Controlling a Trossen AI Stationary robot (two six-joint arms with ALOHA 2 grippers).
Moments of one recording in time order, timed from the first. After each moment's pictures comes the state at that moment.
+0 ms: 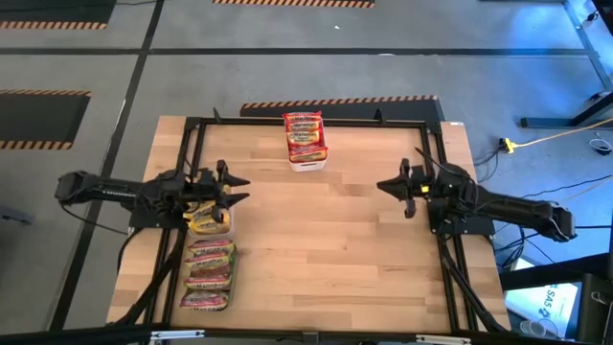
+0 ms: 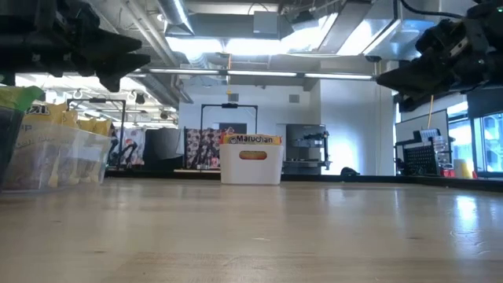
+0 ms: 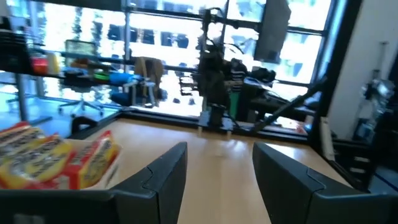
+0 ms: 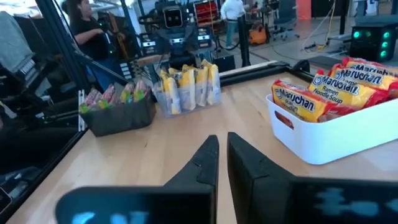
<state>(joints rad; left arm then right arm) 0.03 0.37 0.01 0.50 -0.06 -0.13 -0.33 0.32 0.05 0.24 -0.31 0.19</state>
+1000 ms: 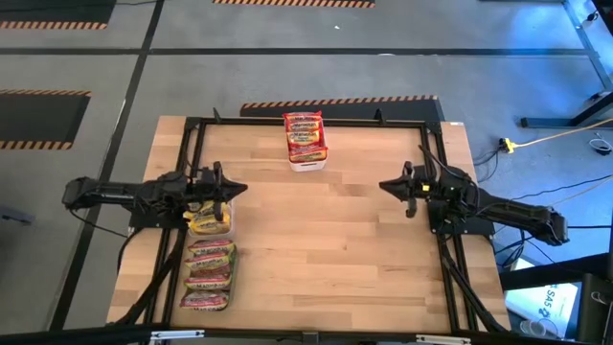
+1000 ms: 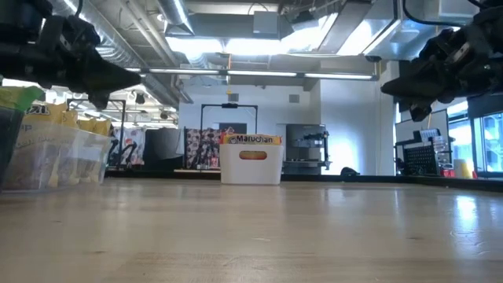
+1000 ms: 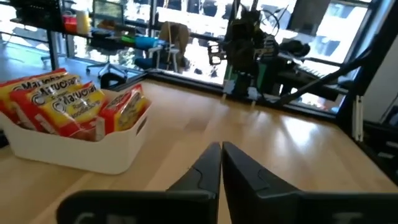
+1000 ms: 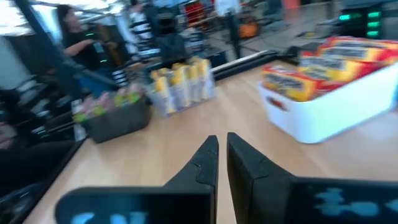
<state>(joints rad) 0.03 0.19 0.01 0.17 -0.17 -0.21 -0.33 0.18 0.01 0.12 -0.26 0.29</state>
